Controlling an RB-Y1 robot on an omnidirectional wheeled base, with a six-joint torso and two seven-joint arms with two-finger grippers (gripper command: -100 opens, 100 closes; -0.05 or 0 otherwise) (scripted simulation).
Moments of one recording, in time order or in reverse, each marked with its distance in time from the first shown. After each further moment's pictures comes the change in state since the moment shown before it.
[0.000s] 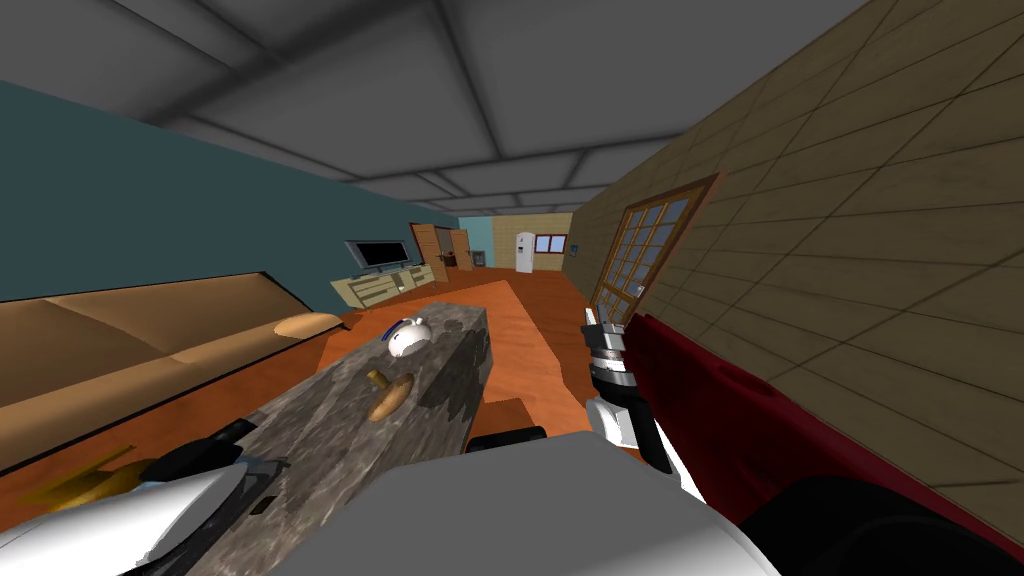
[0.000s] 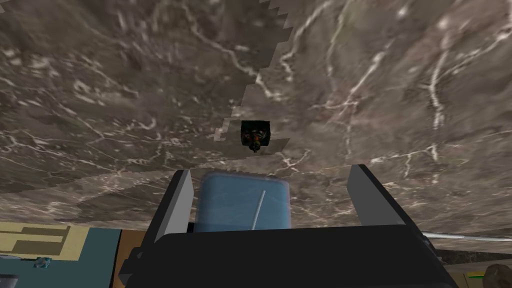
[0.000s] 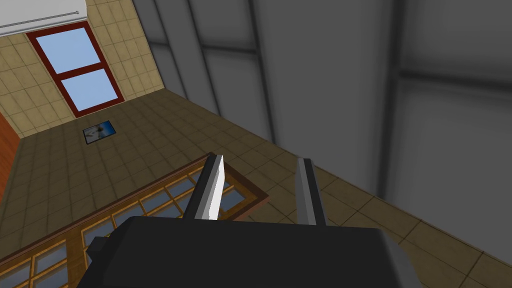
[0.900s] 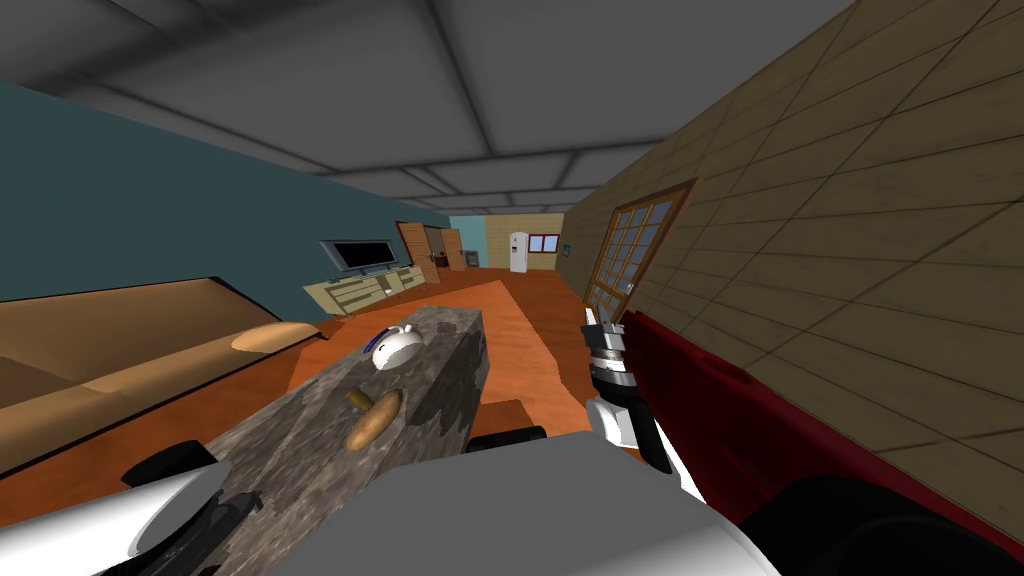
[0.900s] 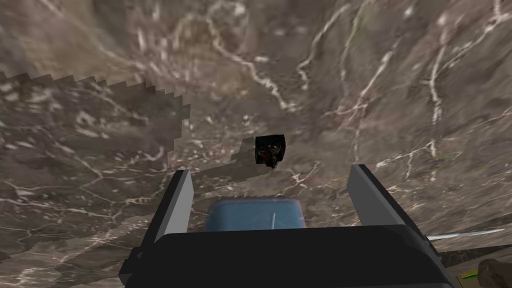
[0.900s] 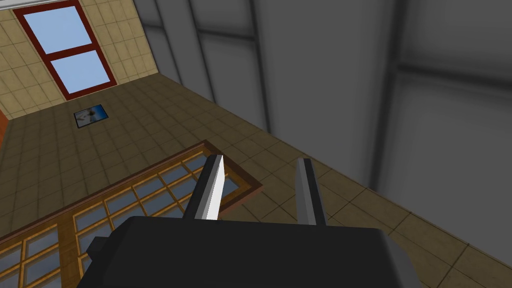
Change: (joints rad) left arm -0.022 0.027 0.031 0.088 0.107 0.183 -0.055; right arm 0.000 0.000 0.000 0.000 0.000 0.000 0.000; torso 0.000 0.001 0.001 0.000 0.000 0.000
